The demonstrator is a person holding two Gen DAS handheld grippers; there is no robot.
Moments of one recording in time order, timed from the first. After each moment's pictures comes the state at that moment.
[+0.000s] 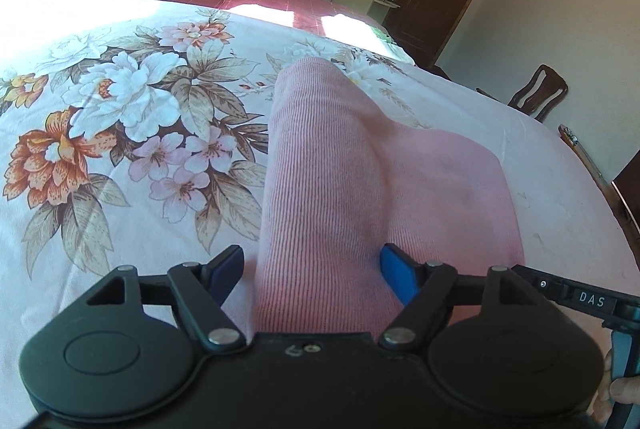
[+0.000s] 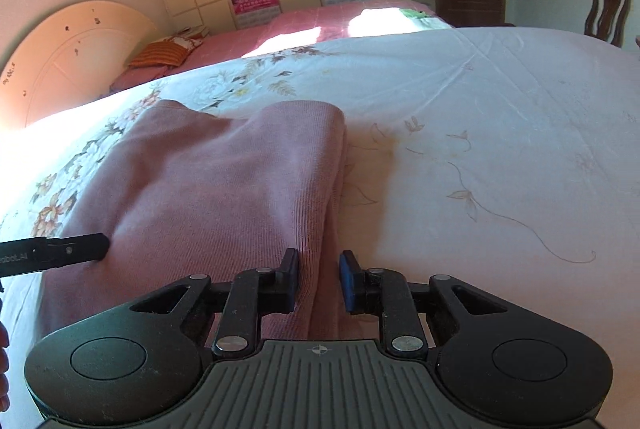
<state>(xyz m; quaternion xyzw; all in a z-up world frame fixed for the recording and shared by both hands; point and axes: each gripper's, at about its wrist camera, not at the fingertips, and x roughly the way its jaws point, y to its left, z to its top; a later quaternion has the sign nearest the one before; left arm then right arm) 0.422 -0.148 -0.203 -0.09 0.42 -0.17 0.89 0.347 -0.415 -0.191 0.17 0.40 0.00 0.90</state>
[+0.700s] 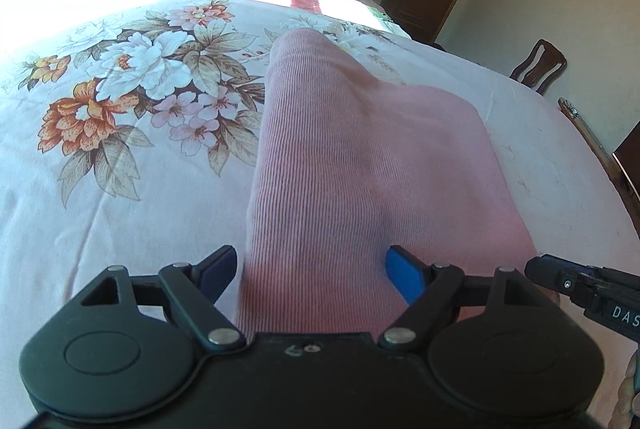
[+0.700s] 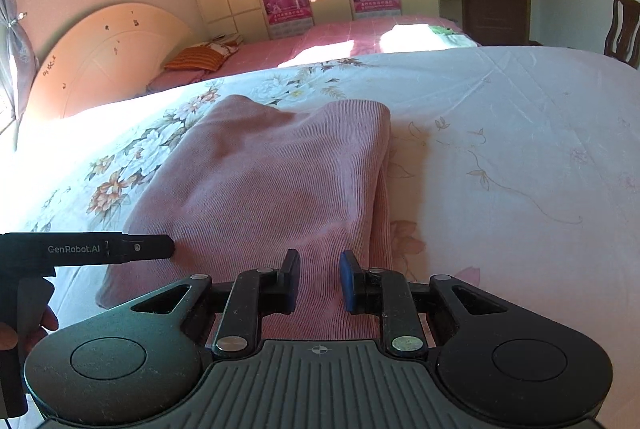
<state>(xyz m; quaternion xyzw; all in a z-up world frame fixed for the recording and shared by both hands) 0.366 -0.142 -0.198 -0.06 0.44 -0.17 0.88 0.276 -0.375 -0.159 0.12 0.38 0.04 0.92</state>
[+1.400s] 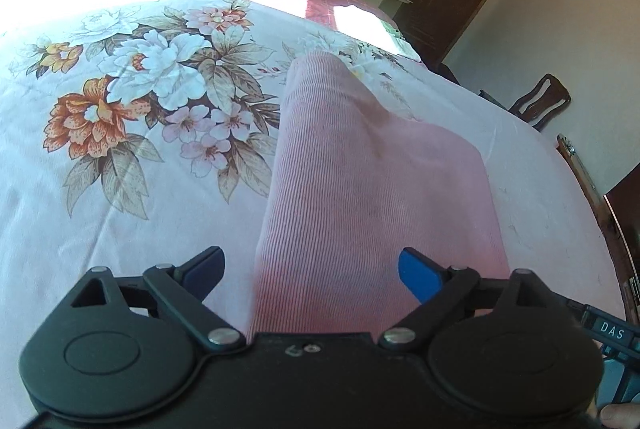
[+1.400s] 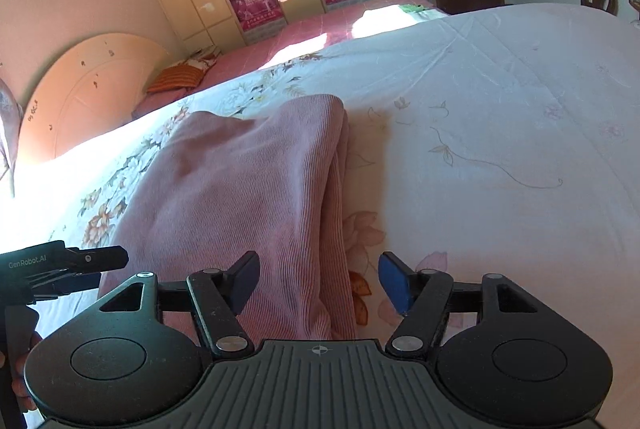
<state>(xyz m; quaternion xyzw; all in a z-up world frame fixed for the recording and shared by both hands) 0.393 -0.130 -0.178 -0.12 0.44 -0.16 0.87 0.291 -0.424 -0.163 0.21 0.38 0.03 0.90</state>
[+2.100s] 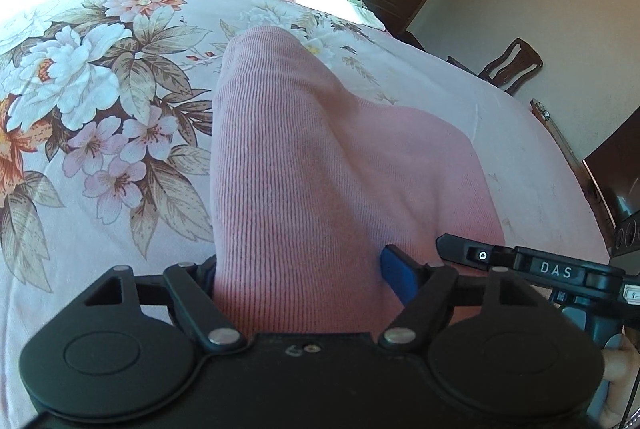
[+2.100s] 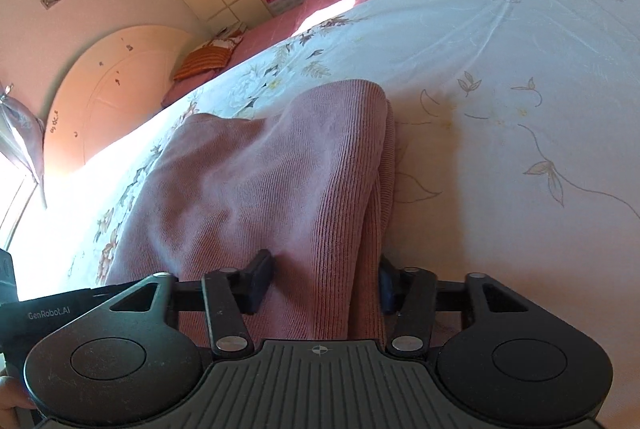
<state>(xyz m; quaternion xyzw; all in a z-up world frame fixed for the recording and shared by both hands) 0.443 -0.170 -0.202 -0.09 0.47 -0.22 0.85 0.379 -0.432 -0.202 0.27 0.42 0.10 0.86</state>
